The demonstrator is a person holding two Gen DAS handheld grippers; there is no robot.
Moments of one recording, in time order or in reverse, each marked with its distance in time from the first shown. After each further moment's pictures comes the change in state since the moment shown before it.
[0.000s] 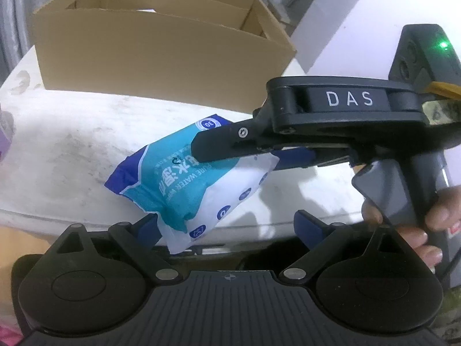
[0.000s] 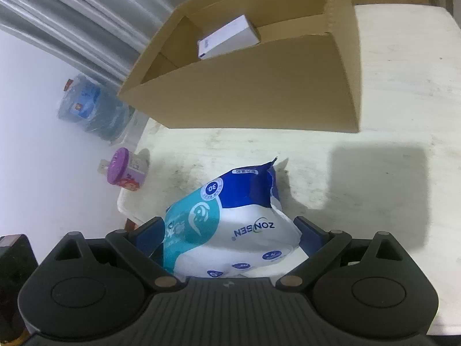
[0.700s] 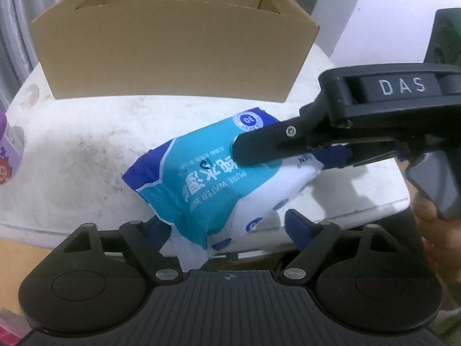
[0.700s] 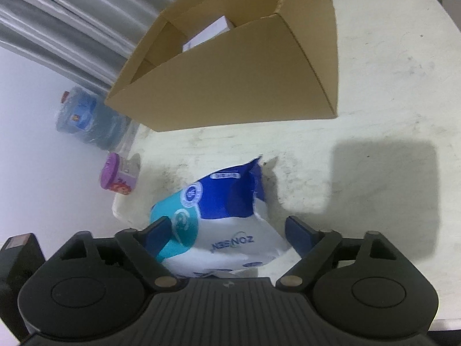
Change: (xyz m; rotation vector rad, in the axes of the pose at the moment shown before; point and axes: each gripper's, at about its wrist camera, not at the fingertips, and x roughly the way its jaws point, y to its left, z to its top) left arm 0.033 0.001 0.004 0.085 -0.001 0.148; right arm 0.002 -0.022 -0.008 0.046 -0.017 0.046
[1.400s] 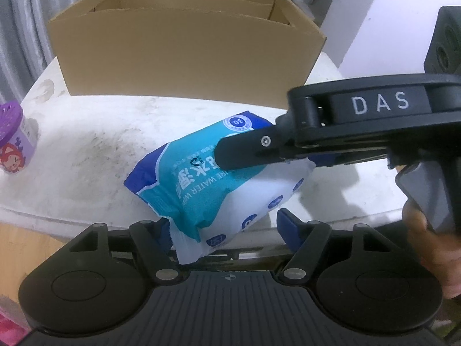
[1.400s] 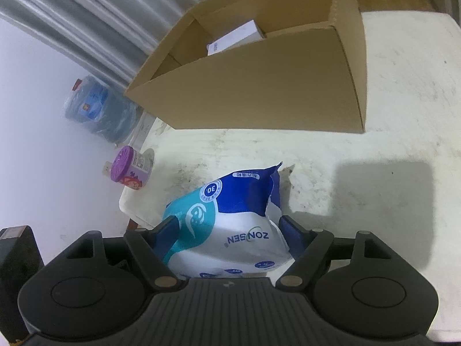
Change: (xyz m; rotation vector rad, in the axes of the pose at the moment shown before) left arm -0.002 -0.005 -0.001 -0.053 -0.016 0.027; right arm 0.003 0.022 -0.002 -0.099 -0.027 -0.016
